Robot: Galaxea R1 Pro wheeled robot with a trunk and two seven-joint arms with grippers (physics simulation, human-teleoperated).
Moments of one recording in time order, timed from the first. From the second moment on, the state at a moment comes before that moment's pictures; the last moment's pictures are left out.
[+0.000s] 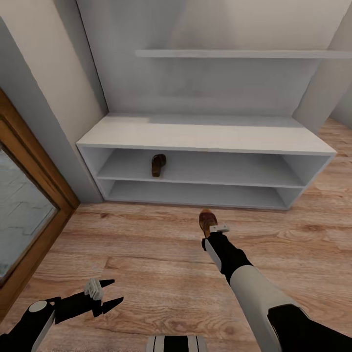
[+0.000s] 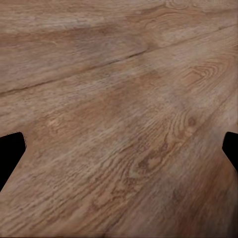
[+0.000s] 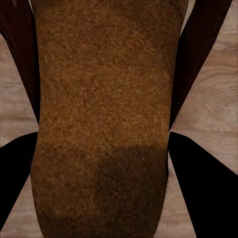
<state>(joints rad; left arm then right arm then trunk) -0.39 0.27 0.12 -0.75 -0.02 -0.08 -1.15 -0.89 0.17 0.10 -0.51 -0.04 0.61 -0.36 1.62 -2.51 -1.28</state>
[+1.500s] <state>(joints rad) -0.39 0.27 0.12 -0.75 -0.01 -0.08 -1.15 -0.89 0.17 0.11 -0.69 -0.04 0.61 -0.36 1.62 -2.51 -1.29</state>
